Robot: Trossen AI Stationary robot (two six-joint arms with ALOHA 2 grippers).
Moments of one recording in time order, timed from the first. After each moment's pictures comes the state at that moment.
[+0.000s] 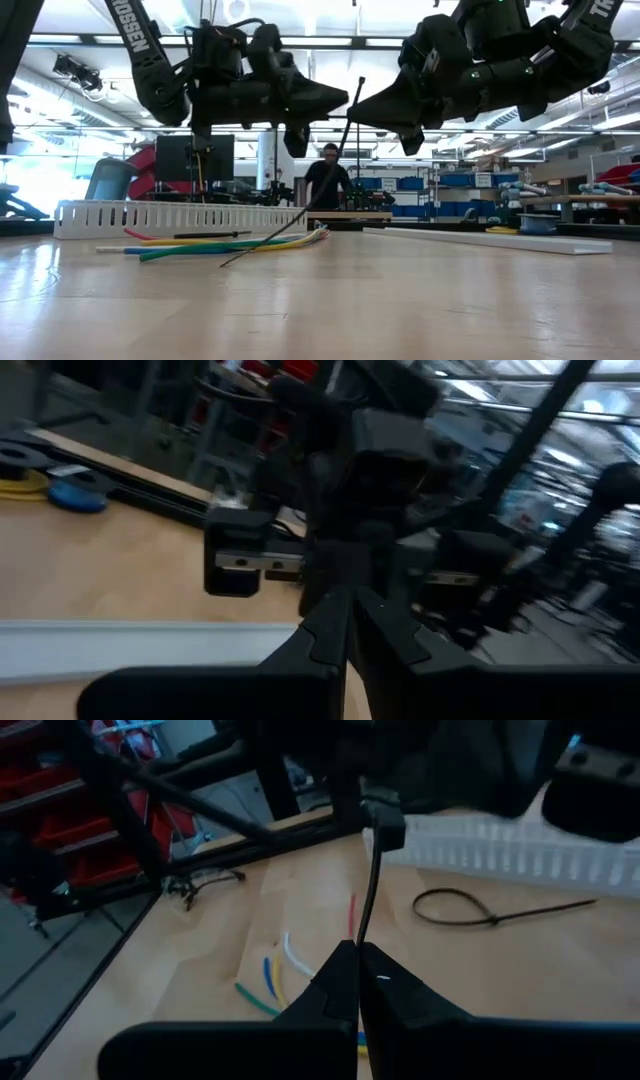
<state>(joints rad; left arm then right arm) 0.28 1.75 0.67 1.13 0.52 -0.47 0.03 1.57 0.52 0.90 -0.06 0.29</state>
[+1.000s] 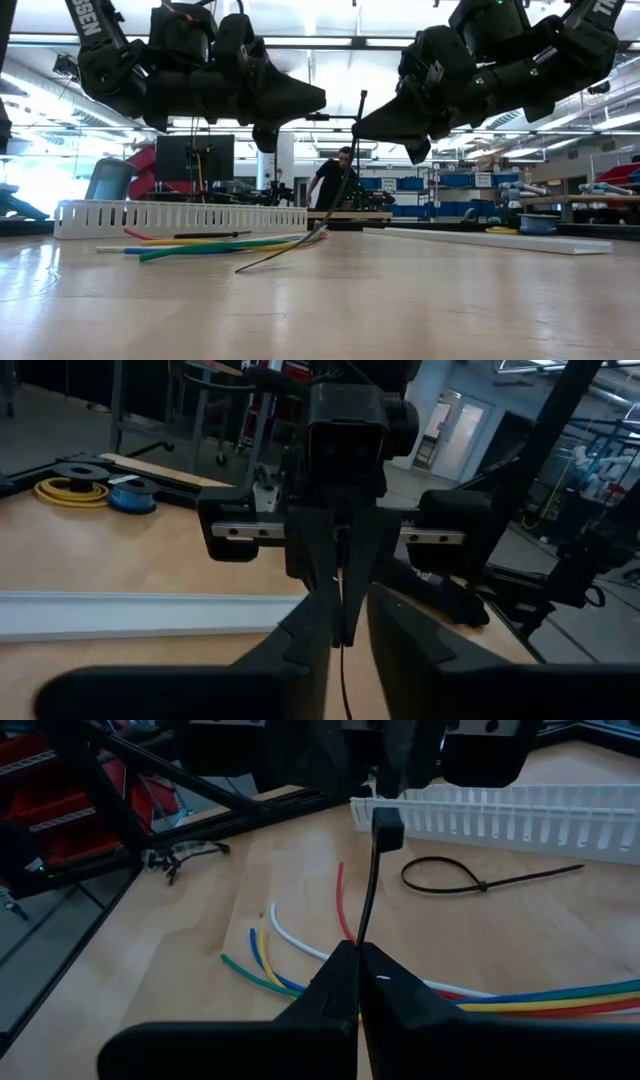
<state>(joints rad) 0.10 1.64 0.51 1.13 0.17 -0.30 0.04 1.57 0.52 0.83 -0.02 0.28</state>
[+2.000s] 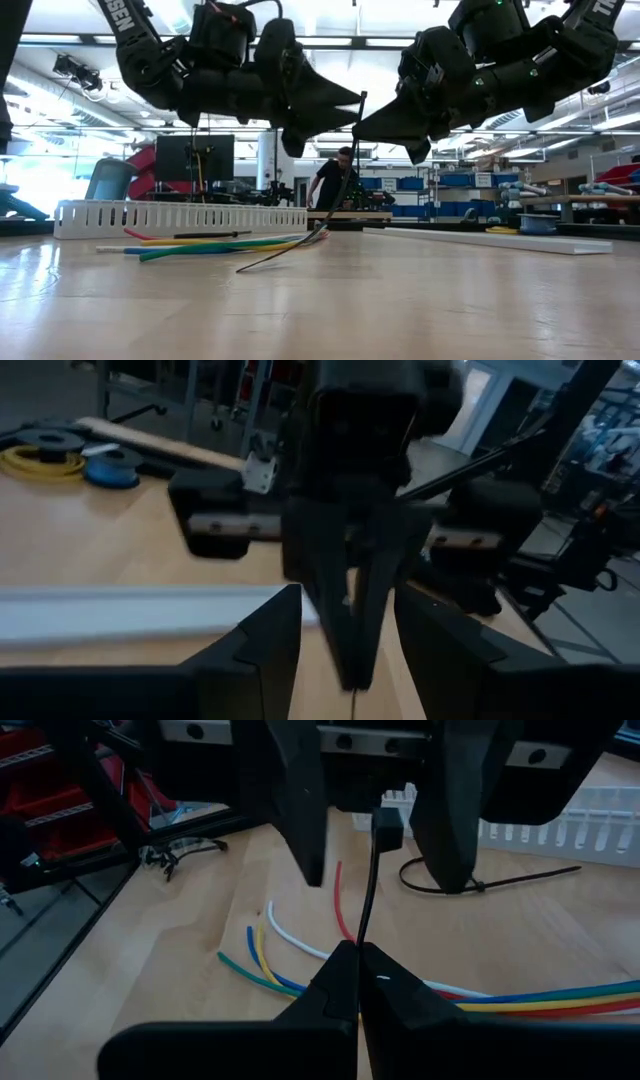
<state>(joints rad) 0.10 1.73 0.70 0.95 0.20 -0.29 0.04 1.57 0.52 0.83 -0.02 0.27</state>
